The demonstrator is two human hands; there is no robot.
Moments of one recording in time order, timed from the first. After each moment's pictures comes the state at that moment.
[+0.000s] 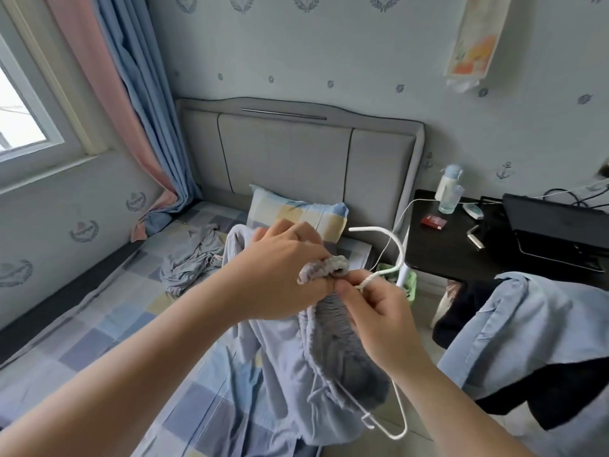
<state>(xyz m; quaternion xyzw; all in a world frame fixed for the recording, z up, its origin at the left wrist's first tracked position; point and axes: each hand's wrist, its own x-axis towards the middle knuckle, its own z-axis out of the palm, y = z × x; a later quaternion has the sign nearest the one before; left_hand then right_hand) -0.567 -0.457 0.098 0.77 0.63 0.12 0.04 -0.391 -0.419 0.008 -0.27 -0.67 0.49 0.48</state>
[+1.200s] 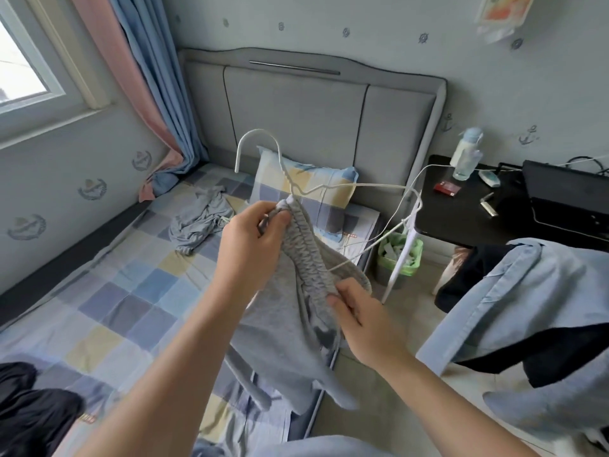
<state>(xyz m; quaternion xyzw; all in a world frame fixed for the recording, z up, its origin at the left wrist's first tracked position) -0.584 -0.476 0.021 0.48 0.69 0.53 0.11 -0.391 -0.443 -0.081 -0.34 -0.79 0.41 0.31</state>
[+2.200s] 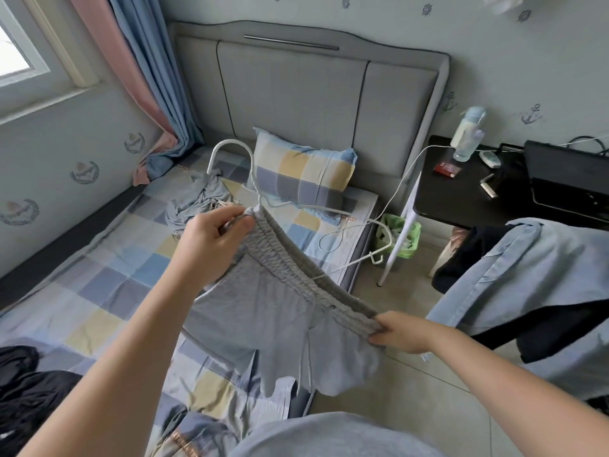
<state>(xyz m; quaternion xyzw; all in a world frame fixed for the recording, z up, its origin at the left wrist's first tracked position) -0.652 -0.500 -0.021 0.55 0.69 0.44 0.12 -0.320 -0.386 -0.154 -0.40 -0.81 0.37 -0.19</state>
